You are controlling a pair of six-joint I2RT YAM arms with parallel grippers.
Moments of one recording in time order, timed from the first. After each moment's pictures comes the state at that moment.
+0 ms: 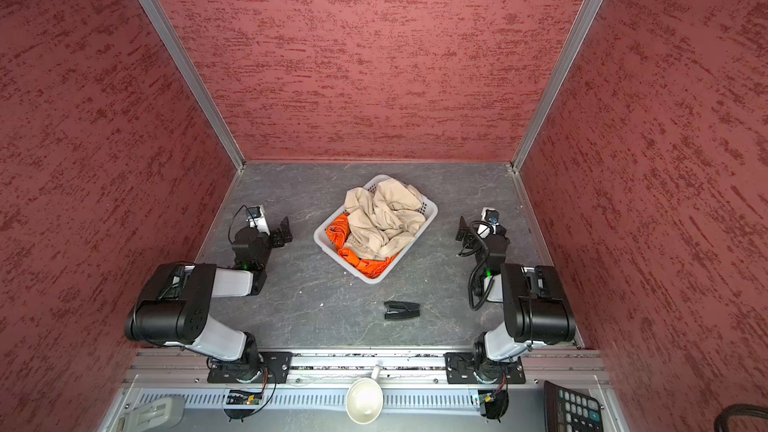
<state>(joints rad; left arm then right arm) 0.01 1.54 0.35 0.91 -0.11 -0.11 -0.09 1.55 0.30 1.10 -0.04 0.09</state>
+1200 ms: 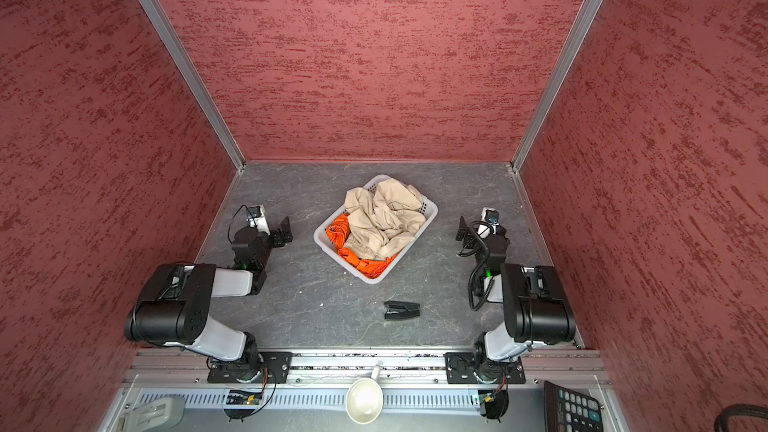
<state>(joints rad) 0.02 1.52 0.36 0.87 -0.09 -0.11 -0.09 1.54 0.28 1.10 -0.03 0.10</state>
